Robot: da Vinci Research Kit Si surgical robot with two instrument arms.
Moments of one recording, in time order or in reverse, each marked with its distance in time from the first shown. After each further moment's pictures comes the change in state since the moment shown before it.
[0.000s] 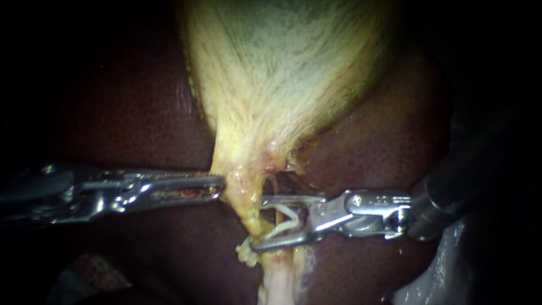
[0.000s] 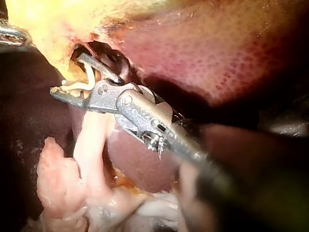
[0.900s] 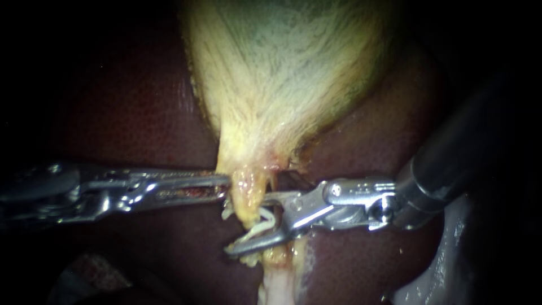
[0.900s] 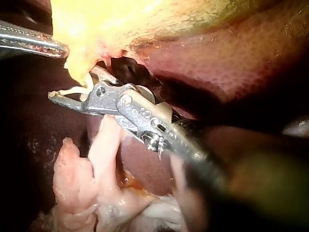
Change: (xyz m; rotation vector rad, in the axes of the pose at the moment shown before) right arm 0.007 0.000 -0.001 0.083 0.061 -0.056; left arm 0.000 0.000 0.001 -0.004 -0.001 -0.001
